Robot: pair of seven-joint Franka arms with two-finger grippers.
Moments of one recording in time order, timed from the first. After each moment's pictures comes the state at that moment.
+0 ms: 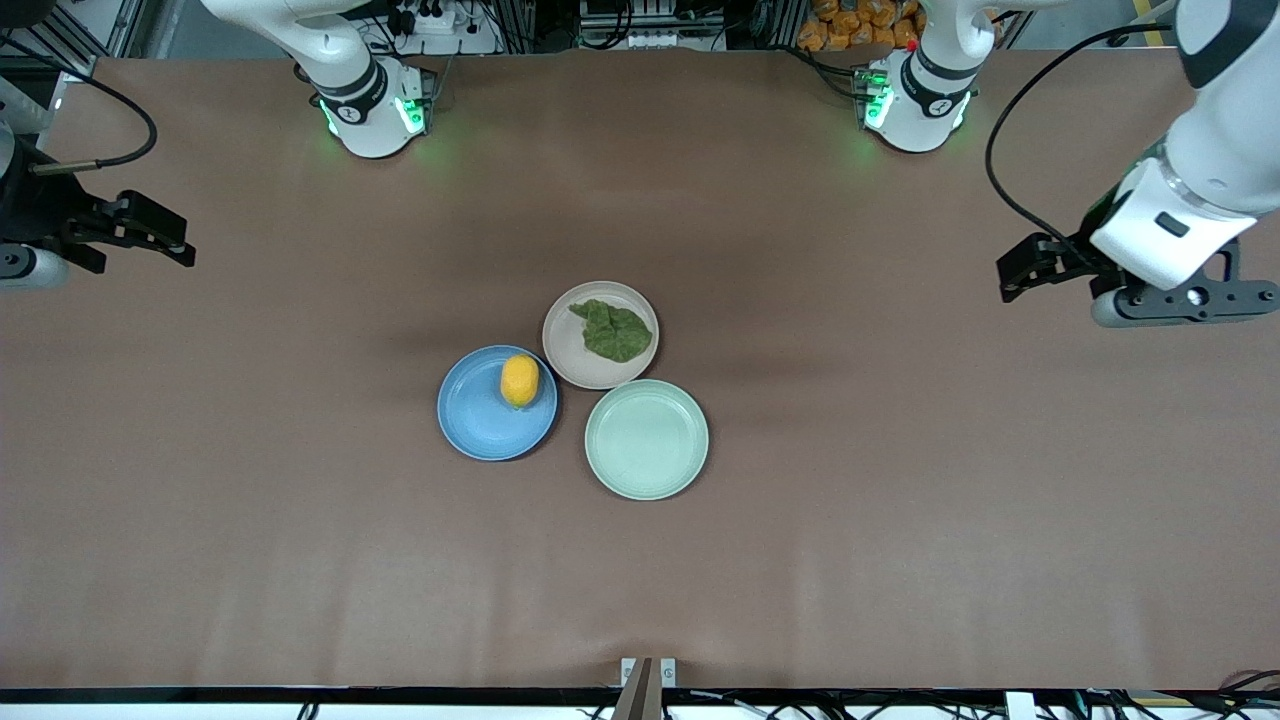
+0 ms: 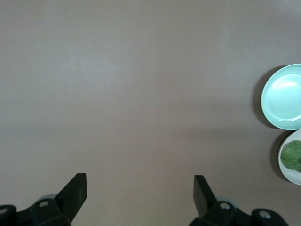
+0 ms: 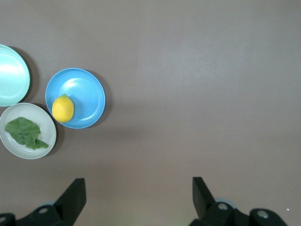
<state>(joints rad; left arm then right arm) -0.08 0.10 -0.11 -1.49 0.02 1.58 -0.21 0.18 0.05 -0.15 -1.47 0.04 1.46 -0.01</state>
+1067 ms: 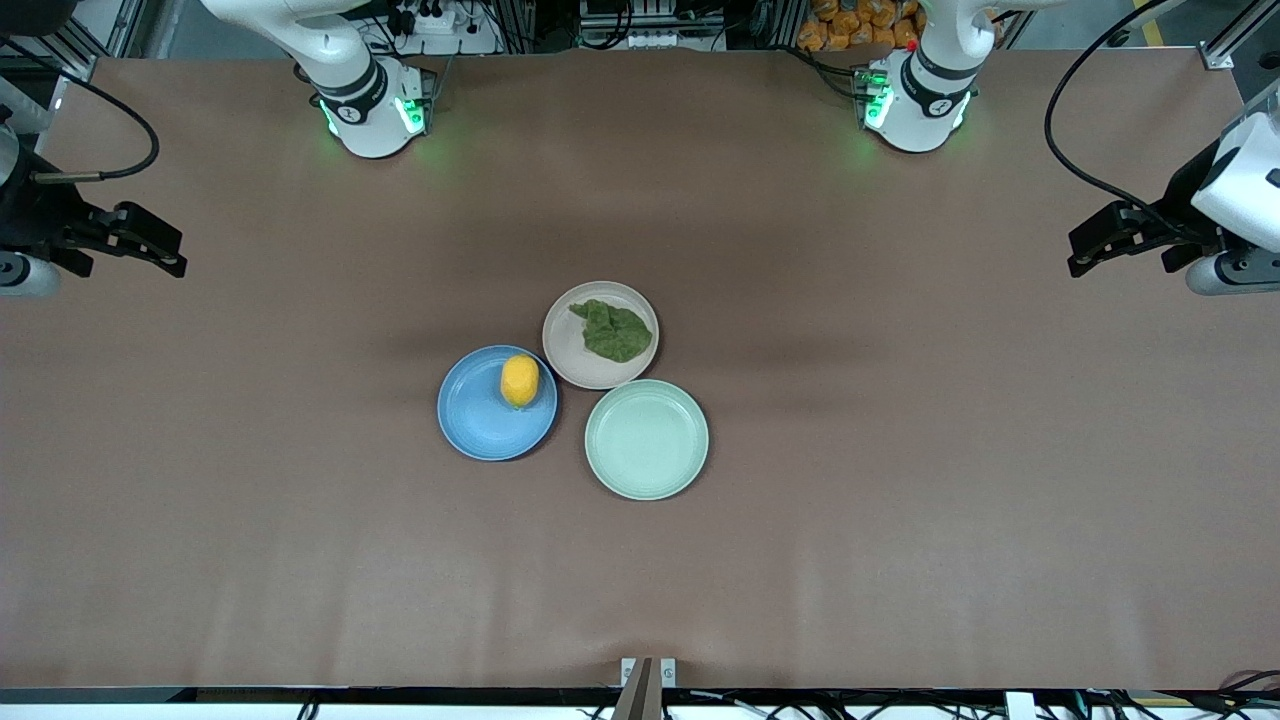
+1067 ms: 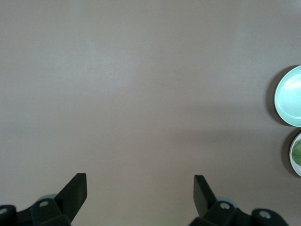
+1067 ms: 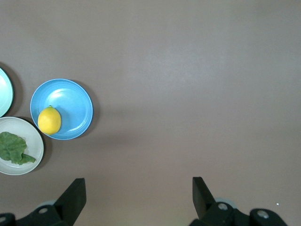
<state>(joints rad) -0.08 0.04 -0.04 -1.49 0.02 1.53 -0.15 0.18 0.05 -0.14 -1.46 -0.03 1.49 0.05</state>
